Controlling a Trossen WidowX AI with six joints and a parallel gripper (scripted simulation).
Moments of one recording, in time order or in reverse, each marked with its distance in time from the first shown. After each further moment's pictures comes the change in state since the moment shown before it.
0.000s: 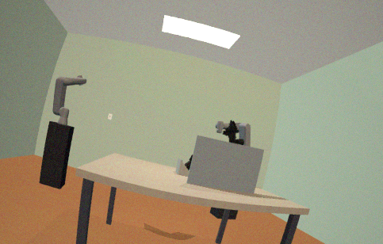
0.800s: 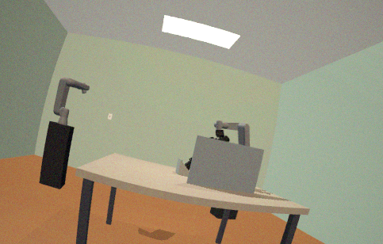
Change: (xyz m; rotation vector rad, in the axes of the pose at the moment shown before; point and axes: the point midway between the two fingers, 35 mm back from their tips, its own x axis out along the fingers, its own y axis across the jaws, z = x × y) arm -0.142 -0.241 -0.006 0.540 0.385 -1.289
